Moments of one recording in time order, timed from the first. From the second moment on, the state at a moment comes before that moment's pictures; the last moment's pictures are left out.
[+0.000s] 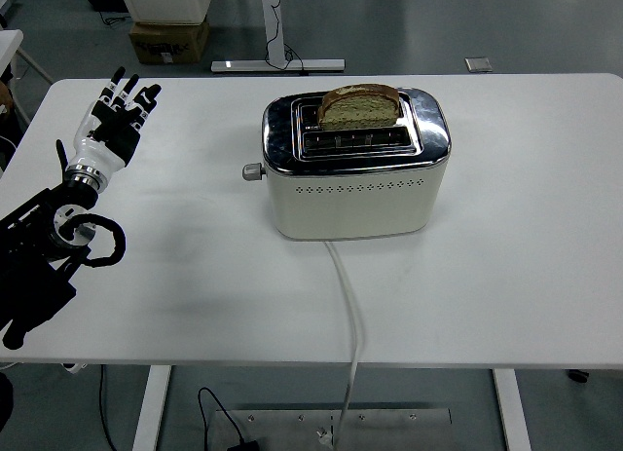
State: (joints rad) left arm -0.81 0.25 -0.70 -0.47 -0.09 -0.26 -0.34; right arm 0.01 0.00 0.43 0.09 -0.31 0.07 0.03
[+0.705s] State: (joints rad) left arm -0.84 0.28 -0.70 -0.47 -0.10 -0.26 -0.34; right arm 0.01 0.00 0.43 0.09 -0.31 0.07 0.03
